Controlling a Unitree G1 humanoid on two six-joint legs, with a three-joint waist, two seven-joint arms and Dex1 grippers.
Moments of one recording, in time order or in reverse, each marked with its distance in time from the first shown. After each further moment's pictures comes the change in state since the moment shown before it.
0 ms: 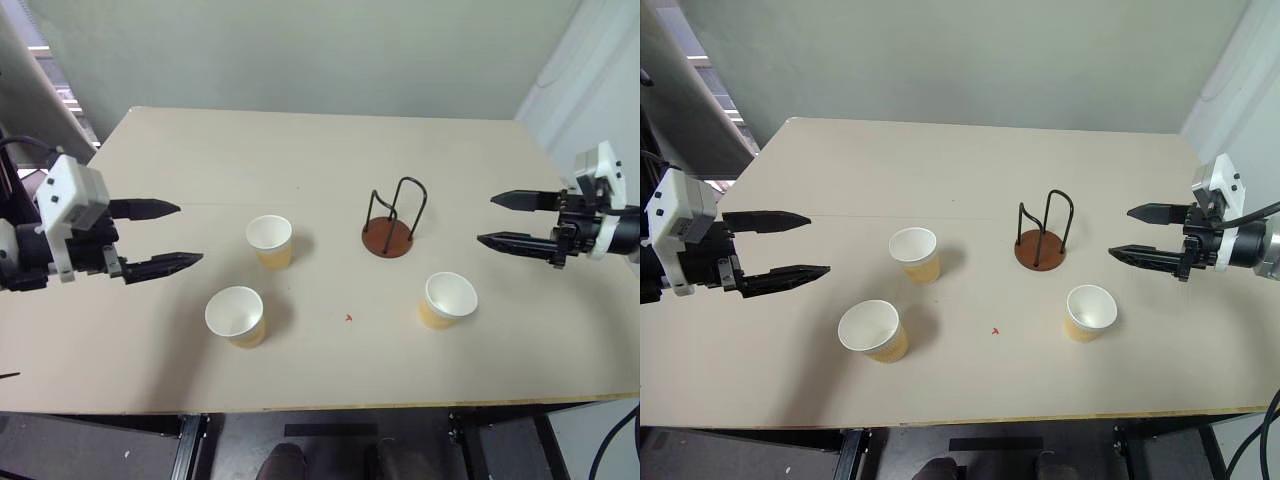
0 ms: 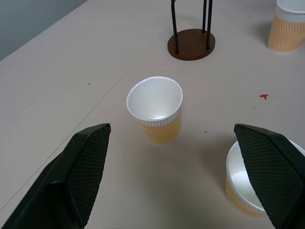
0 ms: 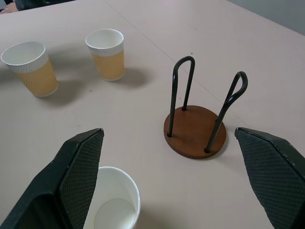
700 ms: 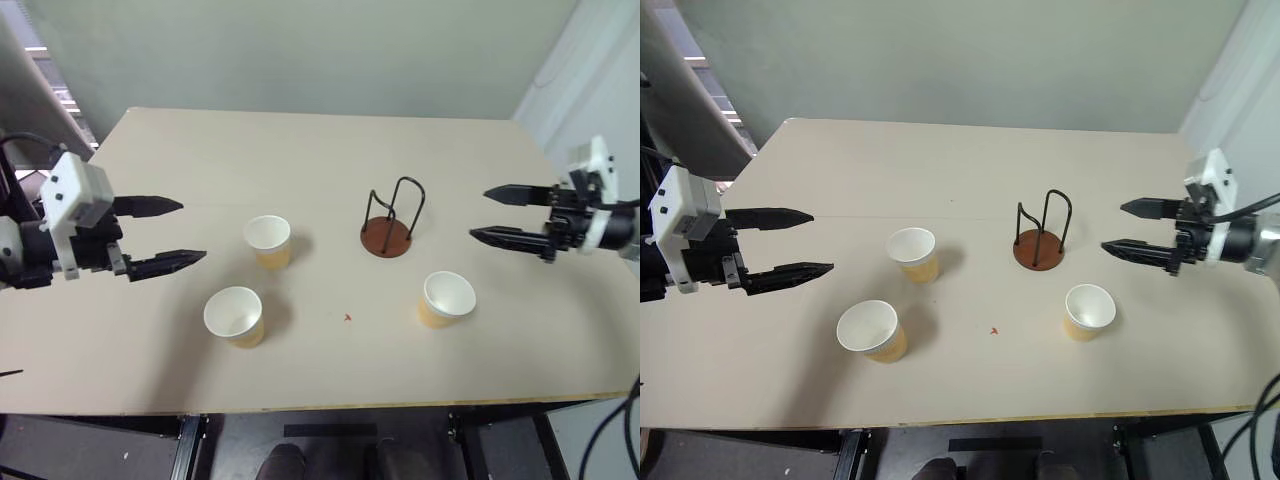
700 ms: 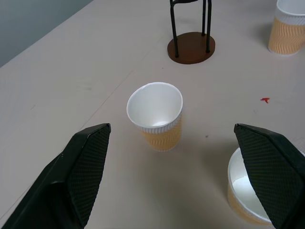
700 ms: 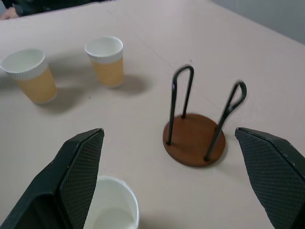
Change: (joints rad) left arm -0.019 -0.003 -0.015 -0.016 -0.001 0.005 0.017; right arm -0.077 0.108 0.066 -0.033 -0.018 0.007 -0.074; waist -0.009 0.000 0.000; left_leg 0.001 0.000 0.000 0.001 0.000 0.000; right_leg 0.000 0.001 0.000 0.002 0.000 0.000
